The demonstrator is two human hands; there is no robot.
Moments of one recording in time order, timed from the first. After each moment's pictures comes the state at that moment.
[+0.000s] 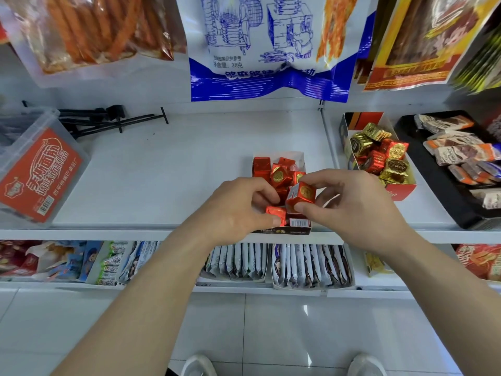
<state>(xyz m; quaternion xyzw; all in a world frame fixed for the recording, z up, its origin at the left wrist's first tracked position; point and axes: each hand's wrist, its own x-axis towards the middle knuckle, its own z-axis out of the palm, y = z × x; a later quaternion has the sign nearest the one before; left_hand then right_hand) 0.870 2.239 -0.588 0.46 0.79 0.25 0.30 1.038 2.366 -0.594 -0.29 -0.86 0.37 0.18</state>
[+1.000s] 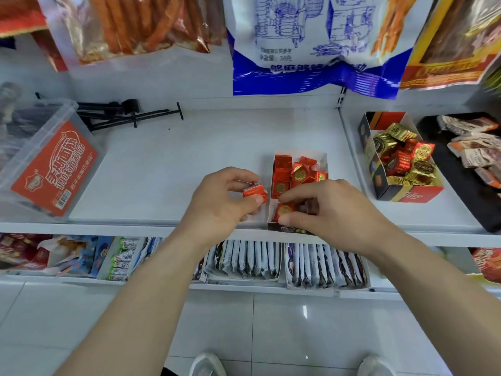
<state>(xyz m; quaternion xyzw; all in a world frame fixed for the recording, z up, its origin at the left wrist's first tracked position) 0.845 2.204 -0.594 0.28 0.78 0.47 0.31 0.997 2.340 -0.595 -0.23 -0.93 0.30 0.05</state>
